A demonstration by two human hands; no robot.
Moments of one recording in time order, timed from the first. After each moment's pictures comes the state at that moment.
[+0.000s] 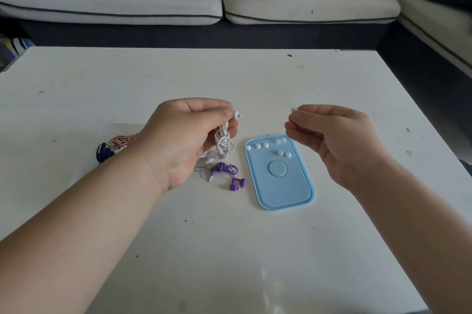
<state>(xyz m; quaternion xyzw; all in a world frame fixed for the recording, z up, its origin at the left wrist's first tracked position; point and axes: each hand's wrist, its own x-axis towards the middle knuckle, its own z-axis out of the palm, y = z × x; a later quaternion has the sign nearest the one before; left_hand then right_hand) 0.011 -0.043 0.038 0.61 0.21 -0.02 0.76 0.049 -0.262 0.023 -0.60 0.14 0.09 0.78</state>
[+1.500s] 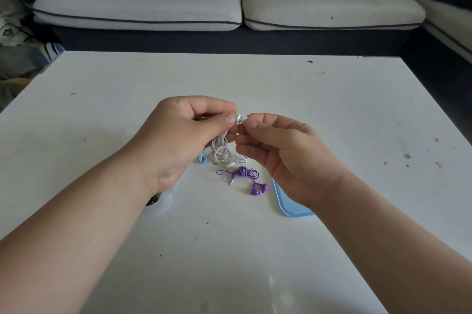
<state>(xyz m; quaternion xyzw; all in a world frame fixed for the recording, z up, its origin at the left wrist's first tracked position) -0.006 0.003 0.041 0.73 0.13 0.01 0.67 0.027 -0.175 0.019 -0.52 0.00 0.26 0.82</state>
